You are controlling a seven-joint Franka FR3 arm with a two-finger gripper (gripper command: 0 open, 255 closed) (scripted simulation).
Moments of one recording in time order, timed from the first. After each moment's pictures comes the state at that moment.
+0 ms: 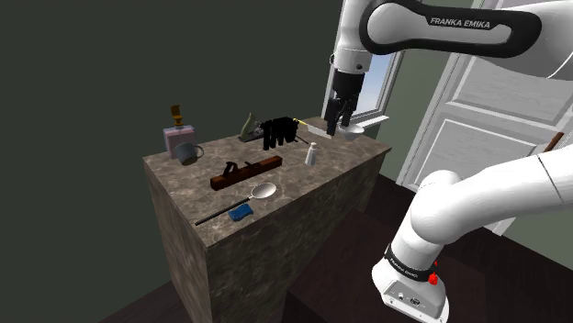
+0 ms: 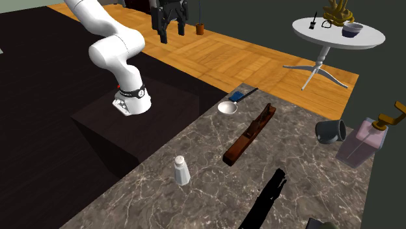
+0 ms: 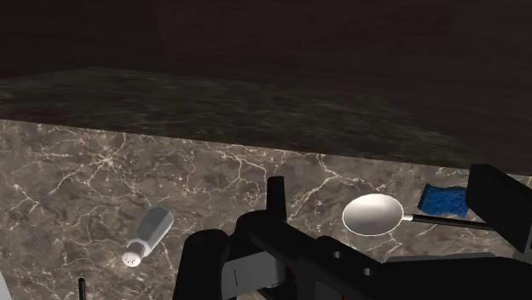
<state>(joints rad) -0.01 -0.78 0.04 -2.35 -0.01 1.56 0.02</state>
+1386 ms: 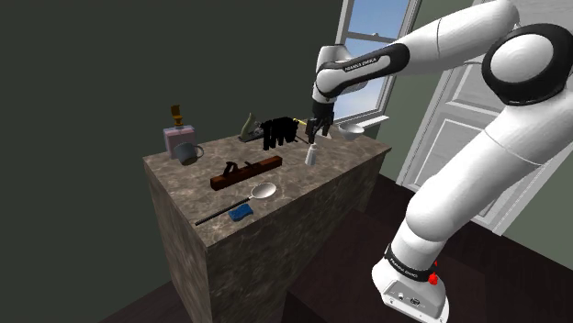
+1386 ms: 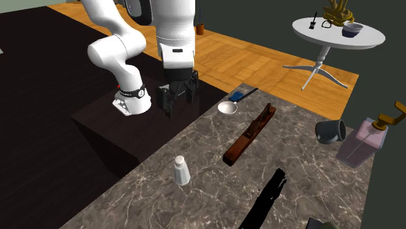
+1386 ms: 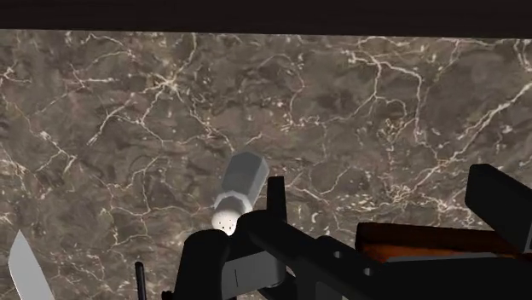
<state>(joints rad) -0.13 -0.29 -0.16 -2.32 -0.15 2.07 -0.14</state>
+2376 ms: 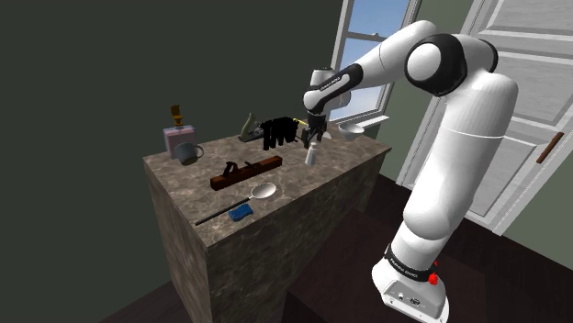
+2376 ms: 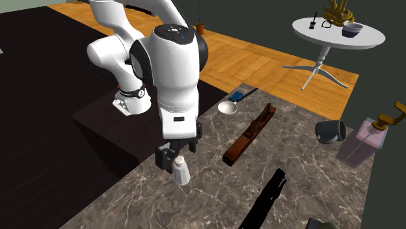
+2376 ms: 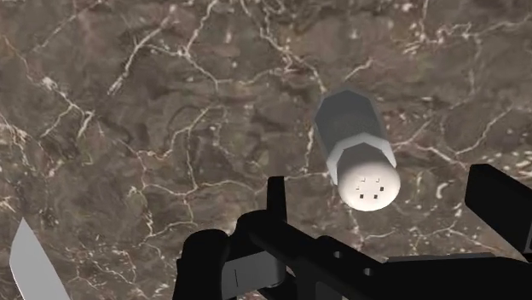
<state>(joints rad) -0.19 0.10 -0.25 -2.12 -0.10 2.30 -0.26</state>
